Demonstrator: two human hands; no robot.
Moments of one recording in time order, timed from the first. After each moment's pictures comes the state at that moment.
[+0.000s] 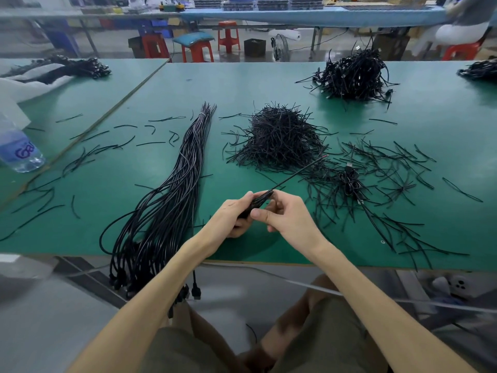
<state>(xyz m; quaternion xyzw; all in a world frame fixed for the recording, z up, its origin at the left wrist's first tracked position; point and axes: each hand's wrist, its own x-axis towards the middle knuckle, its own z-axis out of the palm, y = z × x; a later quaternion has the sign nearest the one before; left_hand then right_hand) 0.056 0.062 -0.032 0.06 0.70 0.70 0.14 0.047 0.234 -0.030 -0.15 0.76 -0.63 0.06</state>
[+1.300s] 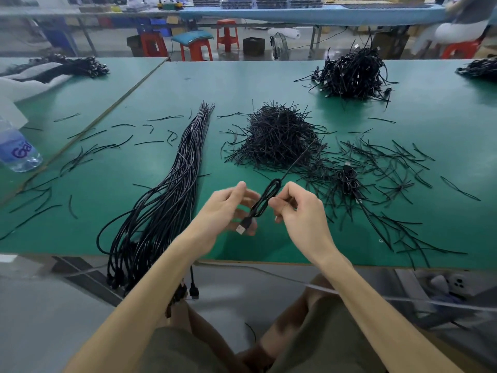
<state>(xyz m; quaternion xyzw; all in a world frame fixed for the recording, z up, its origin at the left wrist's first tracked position) 0.067 0.066 -0.001 -0.01 0.76 0.64 0.09 0.065 0.243 -0.010 -0.09 0.82 -0.56 -0.09</state>
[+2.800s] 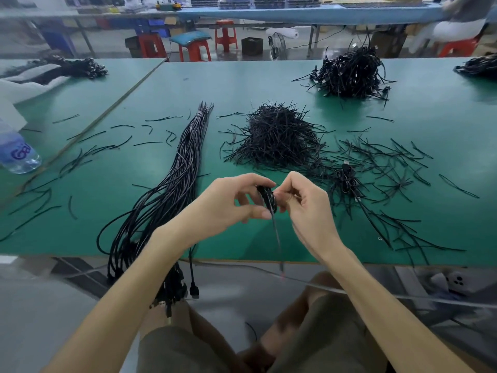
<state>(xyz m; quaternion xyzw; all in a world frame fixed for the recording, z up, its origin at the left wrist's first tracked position) 0.072 0.059 0.042 0.21 0.87 0.44 0.05 0.064 0.249 0.003 -0.17 0.77 -0.60 -0.13</state>
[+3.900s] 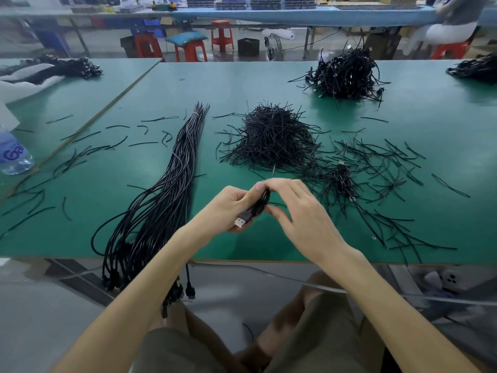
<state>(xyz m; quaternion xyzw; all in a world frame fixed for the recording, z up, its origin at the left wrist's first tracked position) 0.065 0.079 0.017 0.09 0.79 0.58 0.15 0.072 0.265 -0.001 -0.30 0.88 -0.30 -0.19</state>
